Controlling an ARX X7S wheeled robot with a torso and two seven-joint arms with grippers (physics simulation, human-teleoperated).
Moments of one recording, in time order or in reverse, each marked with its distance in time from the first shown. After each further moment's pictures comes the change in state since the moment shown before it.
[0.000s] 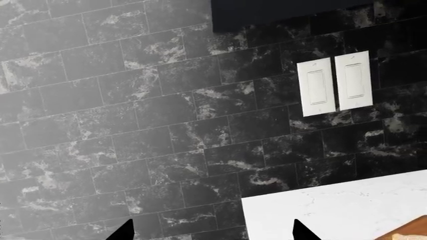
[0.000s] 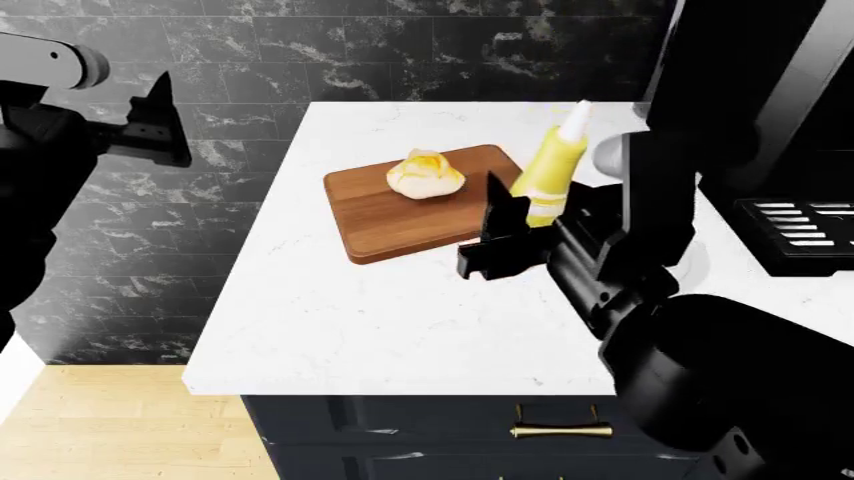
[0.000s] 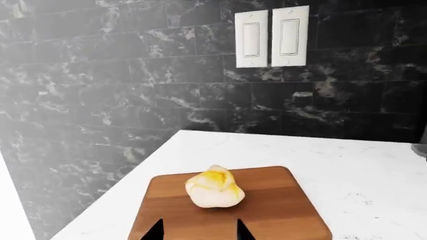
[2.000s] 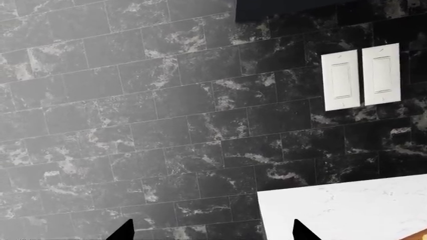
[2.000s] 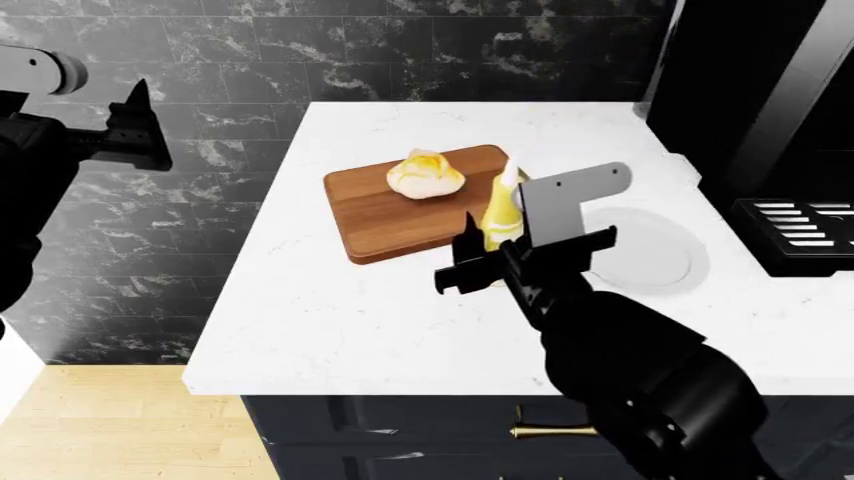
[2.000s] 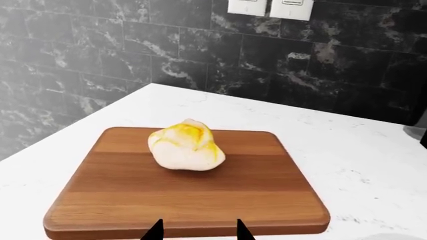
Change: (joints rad) left arm 0.022 -0.017 -0.022 -0.058 0.006 0.042 -0.010; right arm -0.016 0.039 -0.422 0.419 -0.439 -0.424 -0.218
